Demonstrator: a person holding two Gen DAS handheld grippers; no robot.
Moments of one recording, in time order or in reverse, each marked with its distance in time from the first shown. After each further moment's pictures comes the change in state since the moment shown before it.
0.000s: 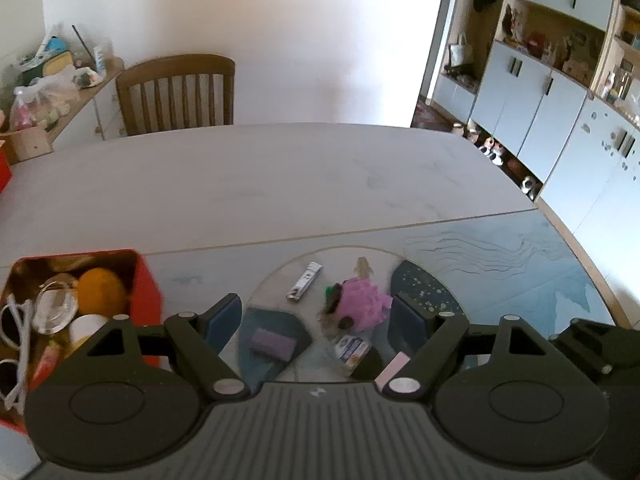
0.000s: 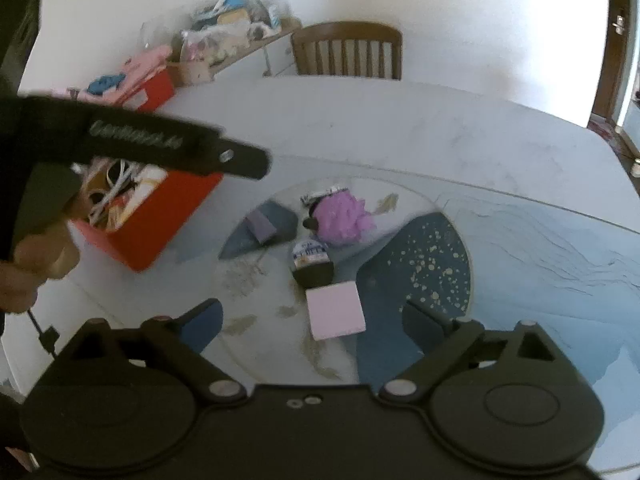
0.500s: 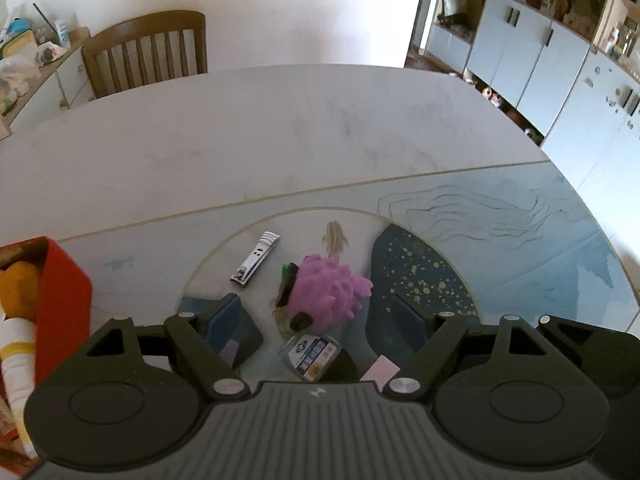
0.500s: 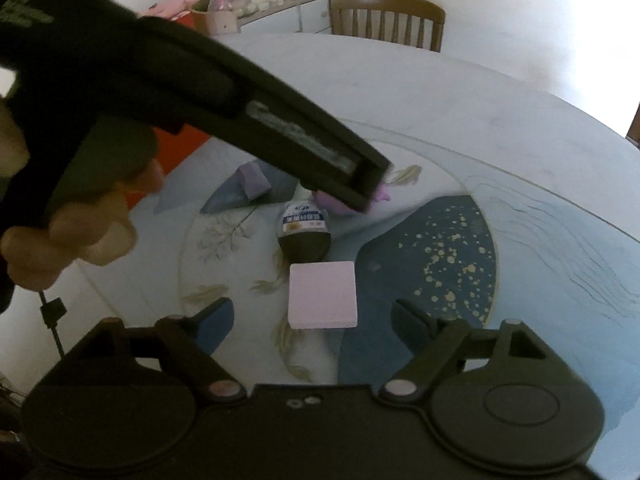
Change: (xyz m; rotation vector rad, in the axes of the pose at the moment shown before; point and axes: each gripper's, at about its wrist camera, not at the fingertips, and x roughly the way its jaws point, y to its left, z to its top) left arm 0.080 -0.034 0.000 0.049 0.149 -0.007; right arm 0.050 -0.013 -0.004 -0.141 0.089 0.045
